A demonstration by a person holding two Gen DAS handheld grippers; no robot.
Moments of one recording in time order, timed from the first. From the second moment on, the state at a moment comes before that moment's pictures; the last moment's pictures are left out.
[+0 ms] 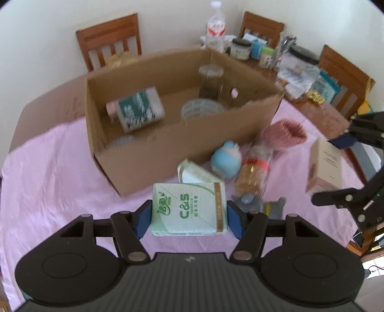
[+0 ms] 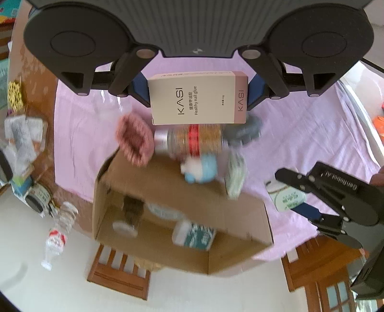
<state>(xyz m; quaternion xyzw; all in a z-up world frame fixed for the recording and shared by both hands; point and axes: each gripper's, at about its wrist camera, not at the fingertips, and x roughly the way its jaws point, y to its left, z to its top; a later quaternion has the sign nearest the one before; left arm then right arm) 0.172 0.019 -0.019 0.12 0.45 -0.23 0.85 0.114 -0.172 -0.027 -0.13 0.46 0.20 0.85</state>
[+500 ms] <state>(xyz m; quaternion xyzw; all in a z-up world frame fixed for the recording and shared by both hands) 0.236 -0.003 0.040 0.12 0.37 -0.22 0.90 0.174 -0.160 0.036 -0.13 0.40 0.24 0.88</state>
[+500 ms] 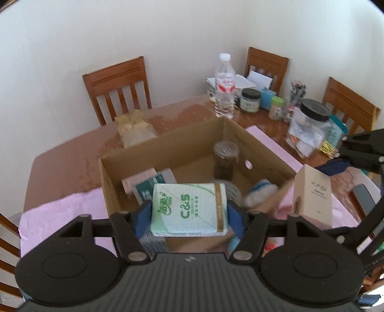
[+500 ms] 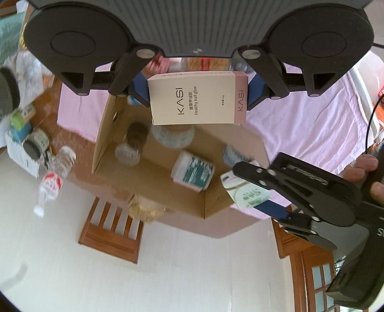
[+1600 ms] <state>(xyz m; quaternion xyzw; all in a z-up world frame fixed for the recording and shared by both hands) 0.238 0.046 0.028 0.07 0.38 -0.12 0.91 0.351 -0.129 0.026 -0.16 0.39 0.23 0.88</state>
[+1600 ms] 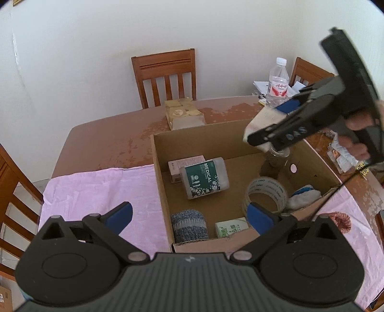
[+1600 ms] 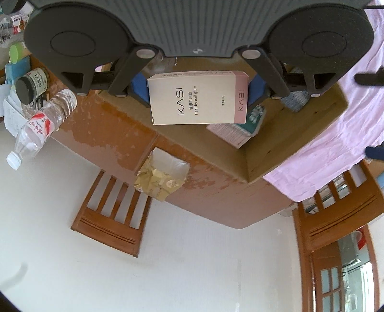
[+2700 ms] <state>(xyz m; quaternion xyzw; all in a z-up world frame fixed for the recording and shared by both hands) 0.169 0.049 -0.008 0.05 0.40 -0.09 0.91 0.229 -0.150 0.003 -0.09 0.40 0.16 0.90</state>
